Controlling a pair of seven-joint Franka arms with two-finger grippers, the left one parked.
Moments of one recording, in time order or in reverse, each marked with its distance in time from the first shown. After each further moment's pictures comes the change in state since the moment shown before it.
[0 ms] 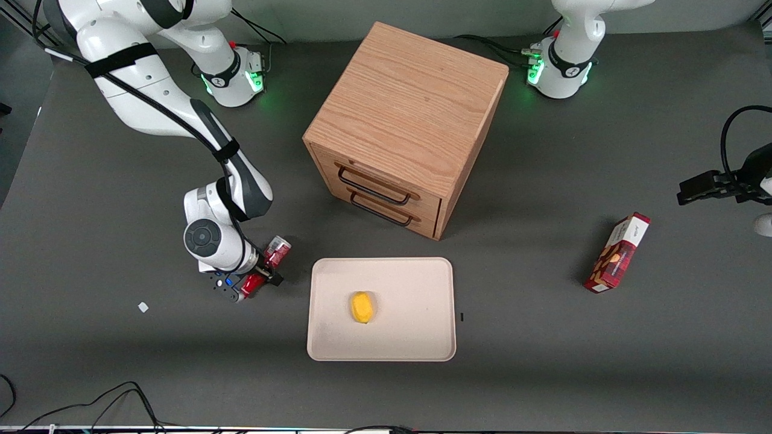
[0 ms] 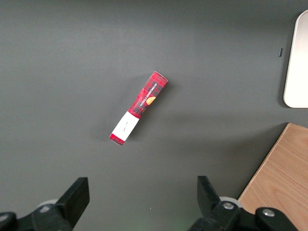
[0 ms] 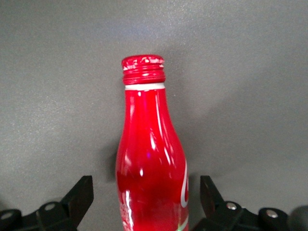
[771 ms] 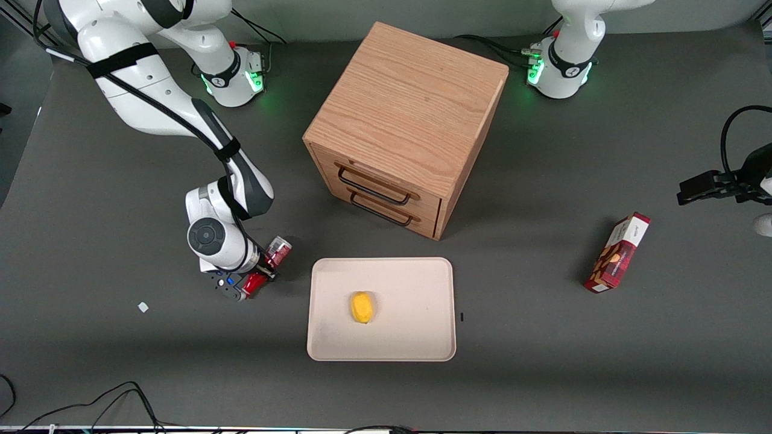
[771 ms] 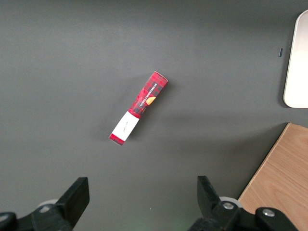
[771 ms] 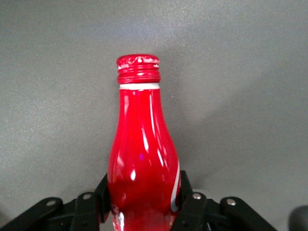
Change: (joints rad) arm 0.003 -0.001 0.001 -0.007 -0.037 0.000 0.001
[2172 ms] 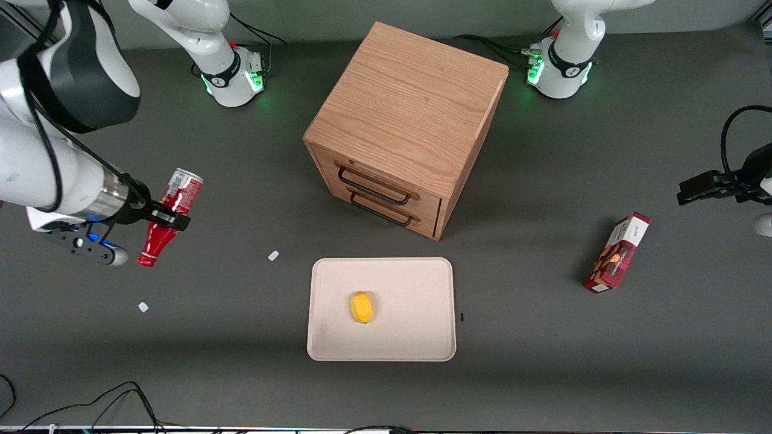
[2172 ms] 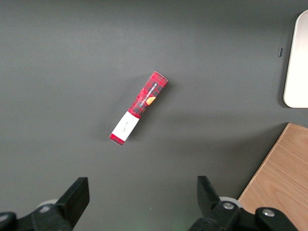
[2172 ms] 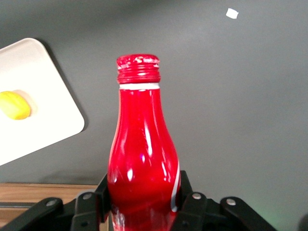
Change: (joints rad) arm -0.466 -0.335 0.470 0.433 0.016 -0.881 -0.349
